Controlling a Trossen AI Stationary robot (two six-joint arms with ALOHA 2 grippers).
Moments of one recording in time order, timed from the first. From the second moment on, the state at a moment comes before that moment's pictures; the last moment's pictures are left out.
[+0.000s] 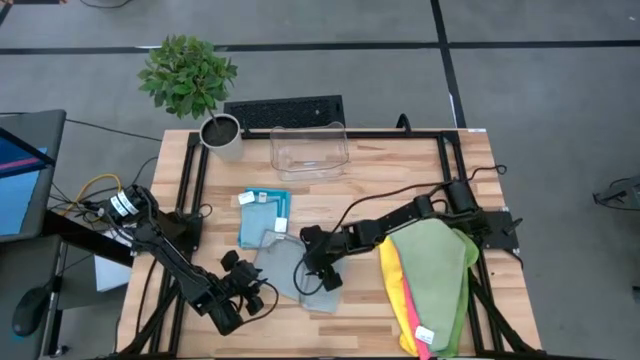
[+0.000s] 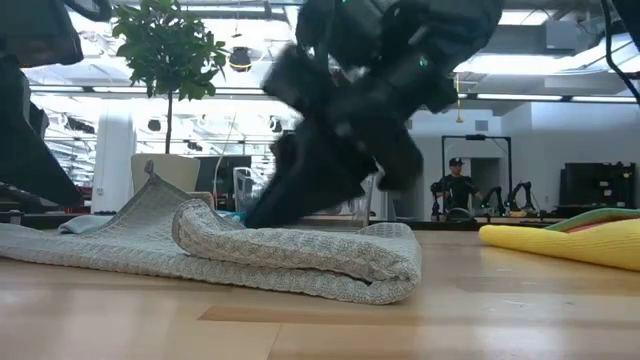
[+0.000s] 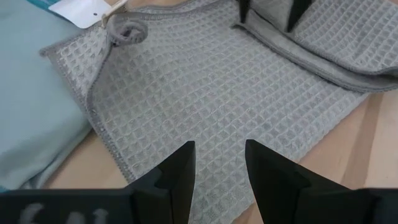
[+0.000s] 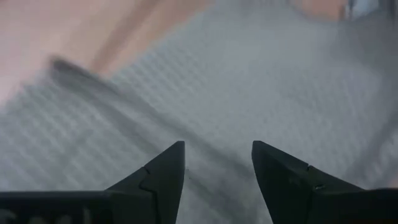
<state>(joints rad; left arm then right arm) -0.87 1.69 0.82 -0.52 -0.79 -1.42 0.19 2.10 1.23 0.08 -0.13 -0.26</state>
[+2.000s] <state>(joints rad) -0.87 1.69 0.81 -0.51 -0.77 -1.41 0.14 2.08 1.25 -0.01 -0.10 -0.26</state>
